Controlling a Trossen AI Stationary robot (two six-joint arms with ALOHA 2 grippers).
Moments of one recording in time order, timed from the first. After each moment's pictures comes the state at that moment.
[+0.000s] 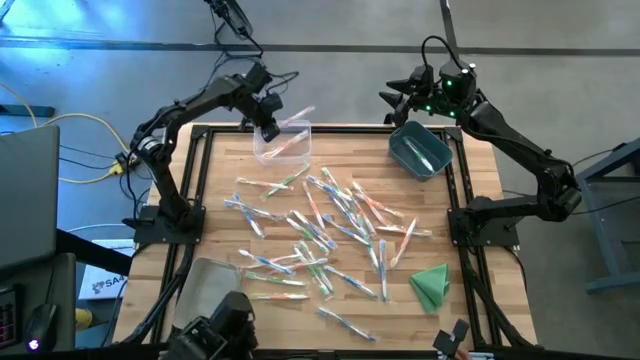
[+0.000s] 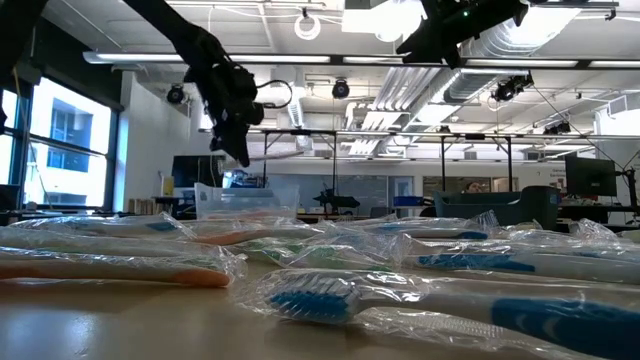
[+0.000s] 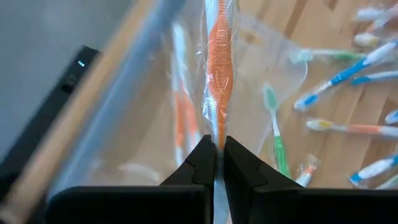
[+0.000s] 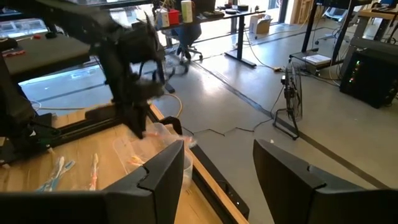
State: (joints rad) left arm 0.93 1.76 1.47 -0.88 0.35 0.33; right arm -0.86 1.22 1.17 -0.18 -0.32 -0.02
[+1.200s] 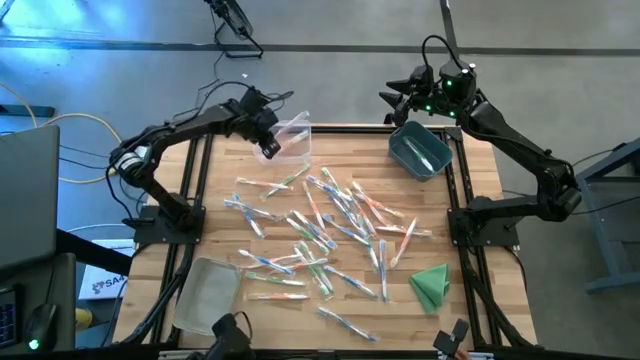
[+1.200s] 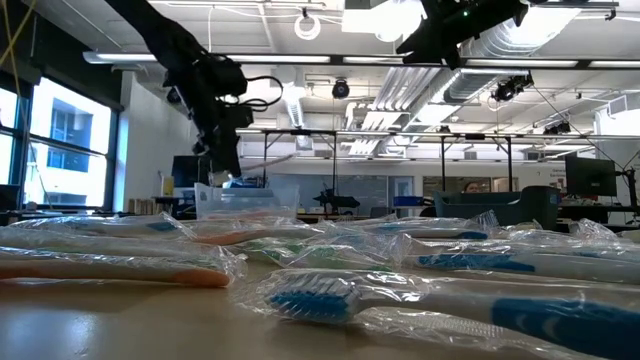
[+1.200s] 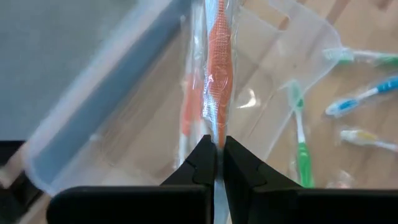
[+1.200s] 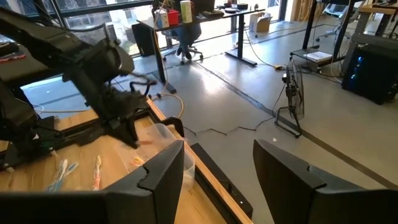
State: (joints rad) left arm 0.83 1.55 1.10 -0.53 0.15 0.15; right arm -0.86 1.22 1.17 -0.18 -0.32 0.00
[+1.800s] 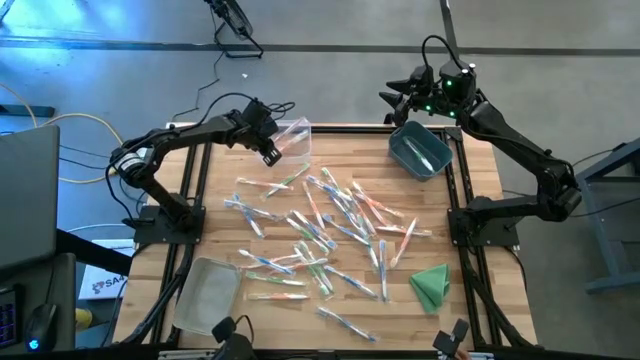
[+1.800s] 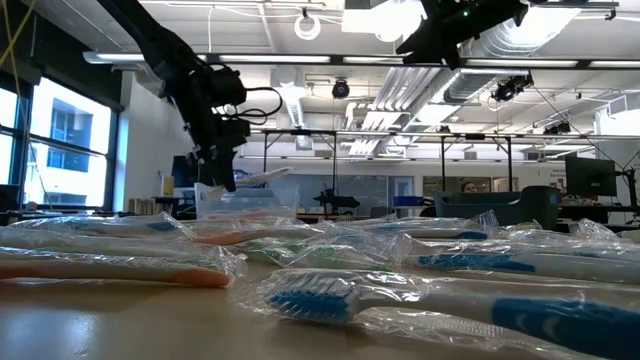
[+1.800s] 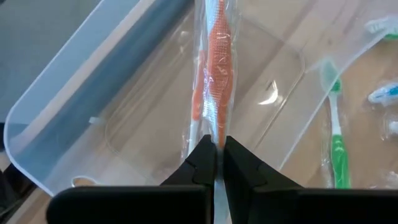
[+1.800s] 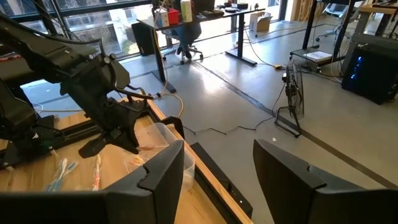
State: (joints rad) left arm 0.79 1.55 0.99 -0.40 0.04 0.13; right arm -0.86 1.22 1.17 -0.18 -0.32 0.00
